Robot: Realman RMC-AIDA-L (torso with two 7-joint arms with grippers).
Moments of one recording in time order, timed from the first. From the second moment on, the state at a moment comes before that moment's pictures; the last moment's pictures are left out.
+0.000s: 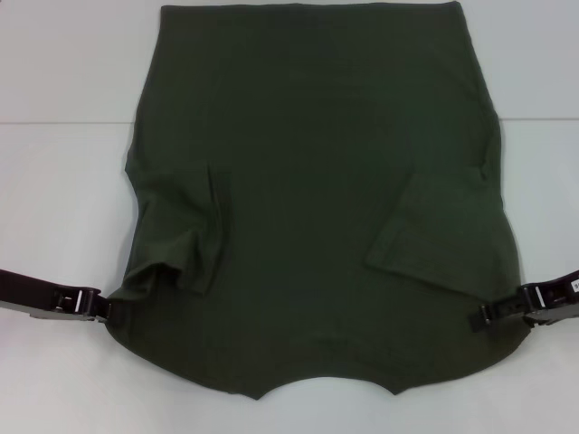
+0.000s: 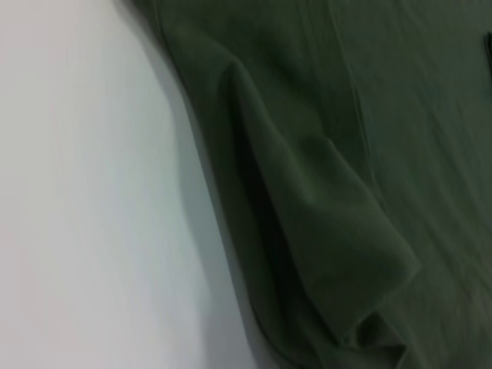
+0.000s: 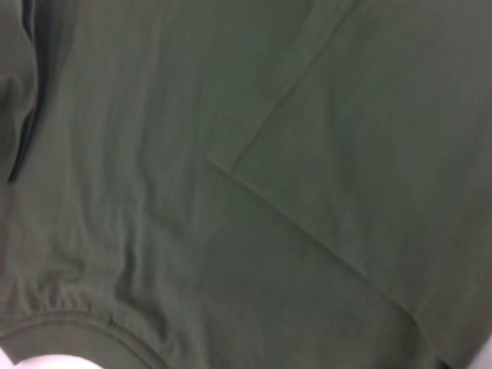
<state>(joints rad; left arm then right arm) -0.64 -2.01 0.53 0.77 2.65 1.53 -2.28 0.71 2.01 -0.75 -0.78 -2.63 -1.54 2.51</state>
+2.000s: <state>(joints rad) -0.61 -1.99 0.43 0.79 2.74 1.94 -2.22 0.66 1.95 -0.80 -0.81 -2.64 -1.95 2.17</state>
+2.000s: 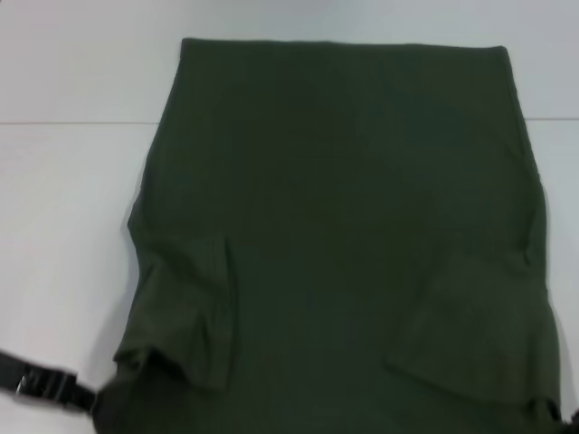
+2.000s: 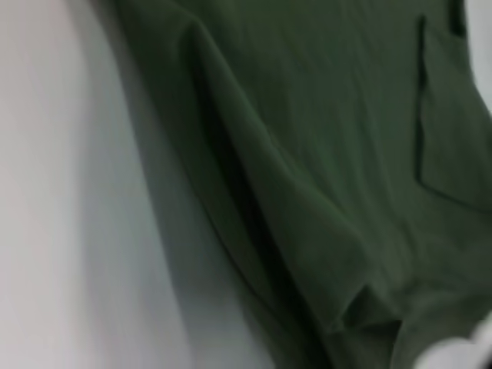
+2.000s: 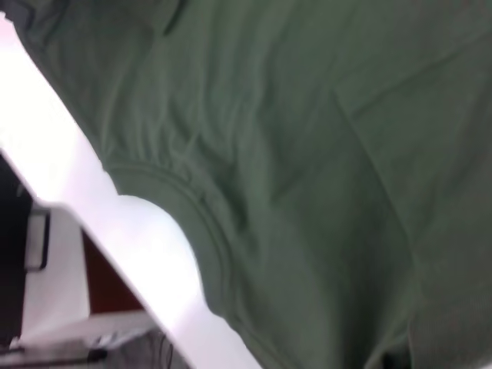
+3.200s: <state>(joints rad) -0.64 -1.96 0.18 0.71 2.52 1.85 -2.29 0.64 1.88 -0.34 -0.79 -2.53 -1.89 2.18</state>
